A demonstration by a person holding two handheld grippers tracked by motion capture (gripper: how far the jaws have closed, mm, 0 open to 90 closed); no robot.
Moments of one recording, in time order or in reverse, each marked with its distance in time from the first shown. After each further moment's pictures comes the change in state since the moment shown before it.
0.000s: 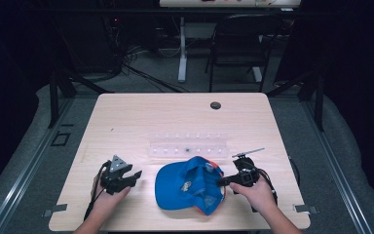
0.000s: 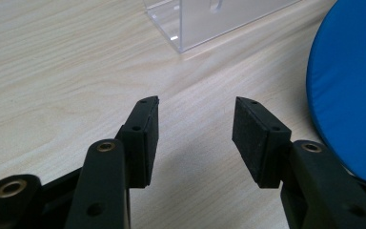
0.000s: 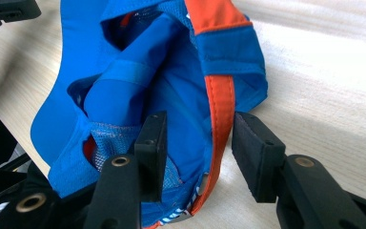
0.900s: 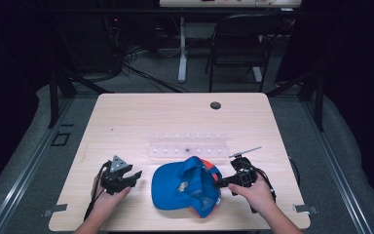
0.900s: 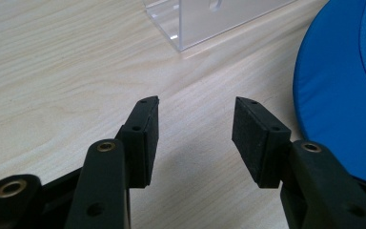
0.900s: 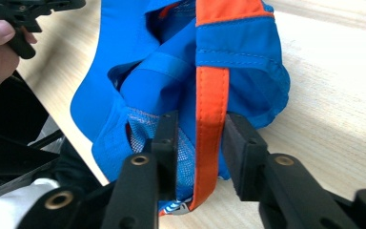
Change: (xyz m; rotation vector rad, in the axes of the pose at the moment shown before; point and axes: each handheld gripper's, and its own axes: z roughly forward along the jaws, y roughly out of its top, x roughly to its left) left arm 0.000 0.000 0.000 0.004 0.002 0.003; right arm 0.015 0.003 -0.006 0.031 0.097 -0.048
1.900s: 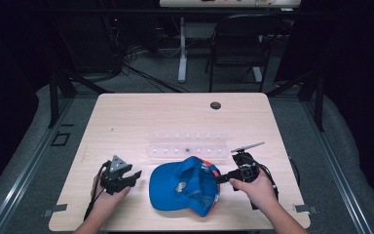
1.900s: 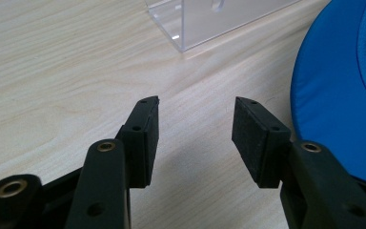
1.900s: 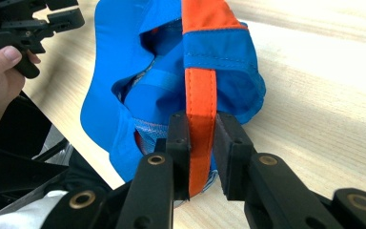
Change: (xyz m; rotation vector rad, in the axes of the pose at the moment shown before) left arm 0.001 0.000 0.000 -0.005 0.003 -0.005; right arm 0.008 0.011 -0.016 -0.011 -0.040 0.082
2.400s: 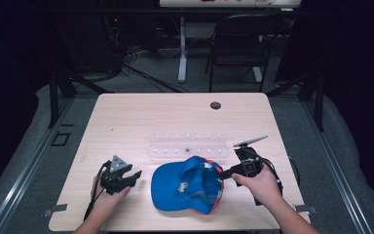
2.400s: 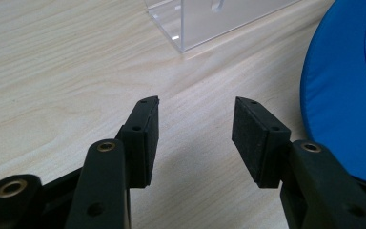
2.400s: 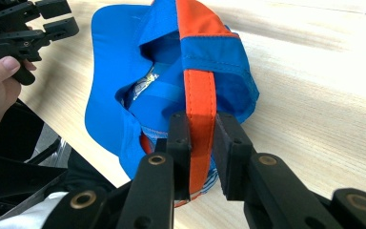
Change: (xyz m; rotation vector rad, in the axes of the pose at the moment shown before) left arm 0.000 0.000 0.000 0.000 -0.002 0.003; right arm 0.009 0.012 -0.019 0.028 -0.059 0.033
